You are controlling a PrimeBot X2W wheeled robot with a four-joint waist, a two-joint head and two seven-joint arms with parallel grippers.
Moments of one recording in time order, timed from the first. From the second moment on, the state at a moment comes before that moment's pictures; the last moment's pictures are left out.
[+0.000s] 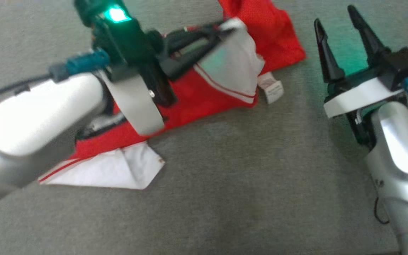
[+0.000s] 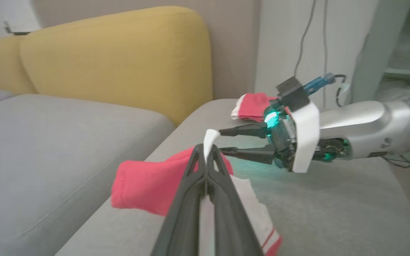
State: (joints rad) left arm -1.30 0.62 -1.32 -0.03 -0.85 -0.12 -0.06; right arm -0.64 -0.25 0.27 0.46 0.15 0.13 -0.26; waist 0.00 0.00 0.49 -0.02
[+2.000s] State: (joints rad) left arm -0.84 1.26 -1.05 -0.53 -0.91 0.25 -0.25; right arm -0.58 -0.55 0.60 0.53 0.54 0.13 -0.23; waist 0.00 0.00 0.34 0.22
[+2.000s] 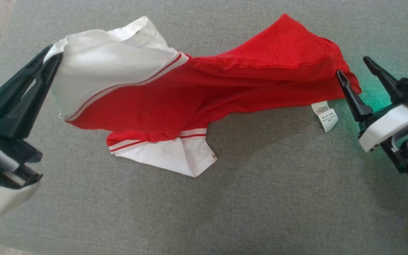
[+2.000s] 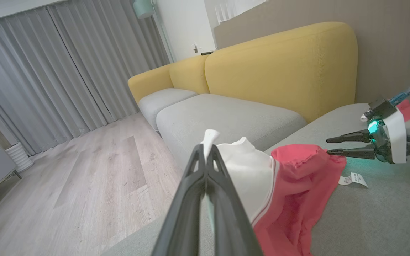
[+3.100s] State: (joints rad) left arm -0.64 1.17 -0.87 -0.48 -0.83 0.18 -0.25; right arm -0.87 -0.68 1.13 0.57 0.72 0.13 -0.22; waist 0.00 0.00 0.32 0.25
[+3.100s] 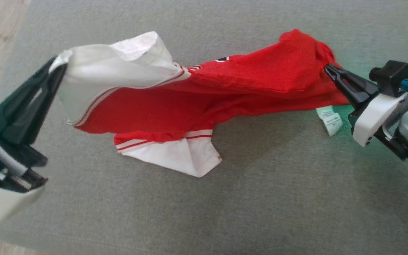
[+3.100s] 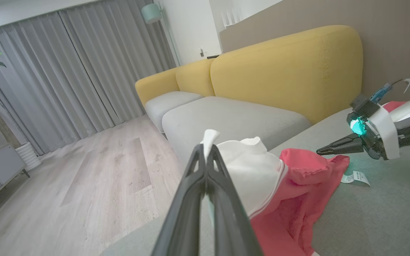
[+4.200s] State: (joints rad) left arm -0.51 1.10 -0.72 -0.47 -0.75 0.12 -0.26; right arm -0.76 -0.70 1.19 0.47 1.14 0.13 -0.07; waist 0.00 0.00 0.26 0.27
